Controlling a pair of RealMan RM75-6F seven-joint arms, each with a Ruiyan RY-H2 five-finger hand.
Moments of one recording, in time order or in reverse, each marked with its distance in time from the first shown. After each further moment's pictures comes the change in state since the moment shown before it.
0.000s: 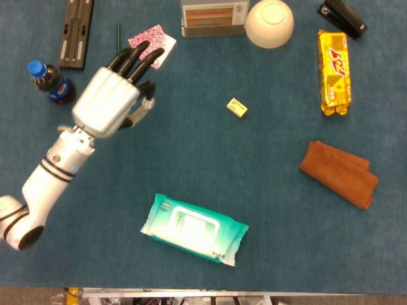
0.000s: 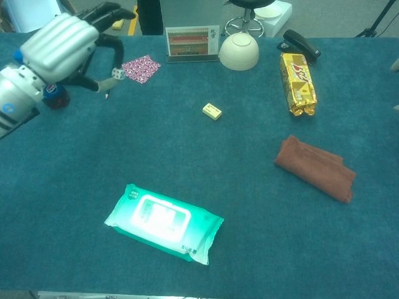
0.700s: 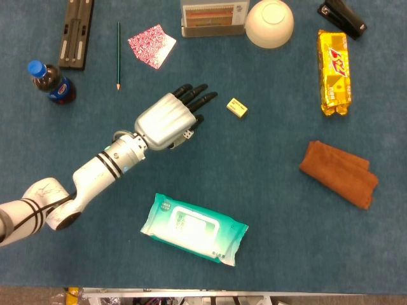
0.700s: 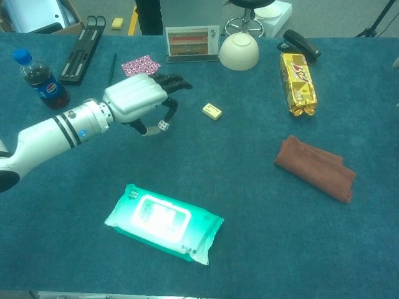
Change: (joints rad) left arm -0.176 -0.206 0.062 0.222 0.028 -0.292 -0.047; right arm 0.003 0.019 0.004 -0.018 0.003 0.006 -0.021
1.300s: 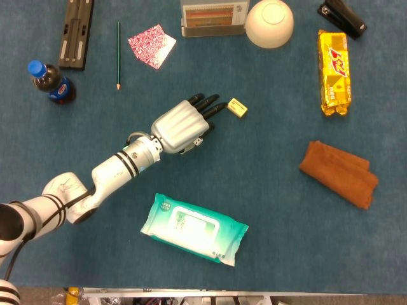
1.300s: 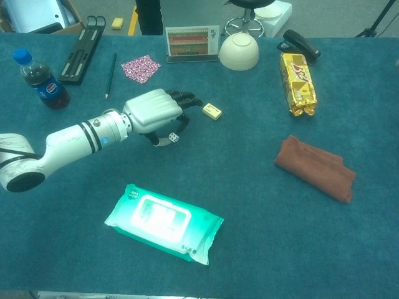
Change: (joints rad) left arm -0.053 -0.143 0.025 0.196 0.029 -0.085 -0.078; right arm 0.000 0.017 -0.001 -0.014 0.005 -0.001 -0.015
